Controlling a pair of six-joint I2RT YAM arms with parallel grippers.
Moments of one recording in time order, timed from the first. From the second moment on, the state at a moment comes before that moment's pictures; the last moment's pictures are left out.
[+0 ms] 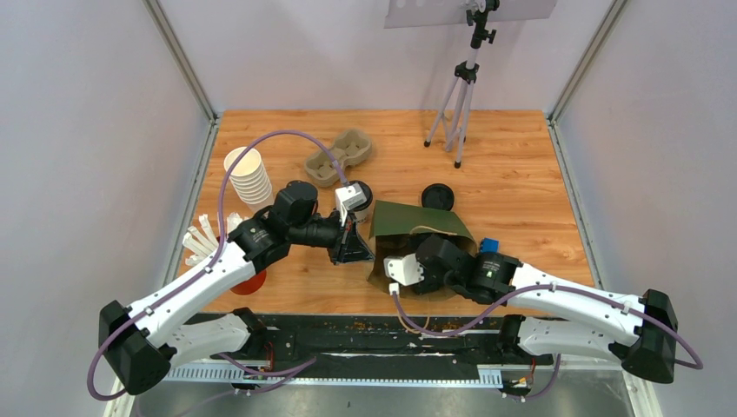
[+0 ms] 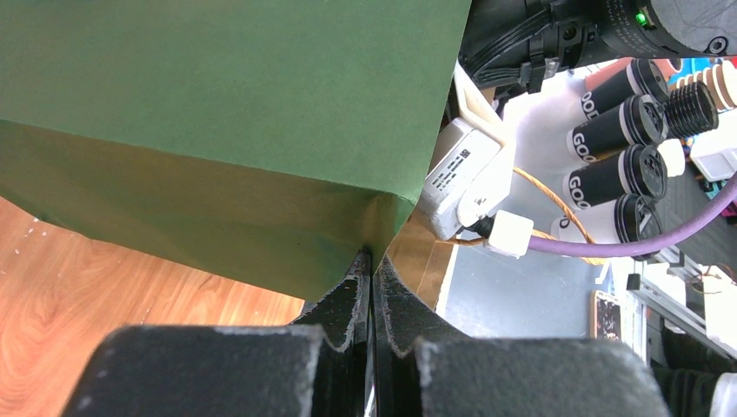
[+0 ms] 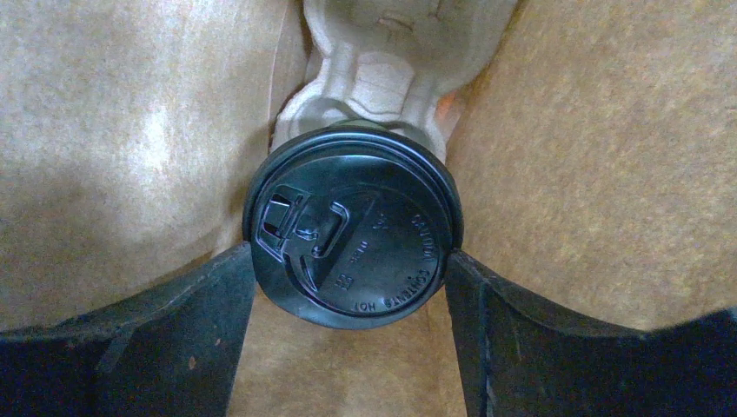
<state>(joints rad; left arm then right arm) -0.75 1.04 0.89 -0.35 0.70 -0.25 1.12 1.00 0.77 -0.65 0.42 -0.90</state>
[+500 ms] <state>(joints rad) -0.75 1.05 0.89 -0.35 0.70 -0.26 1.11 0.99 0.79 -0.70 0.39 -0.87</state>
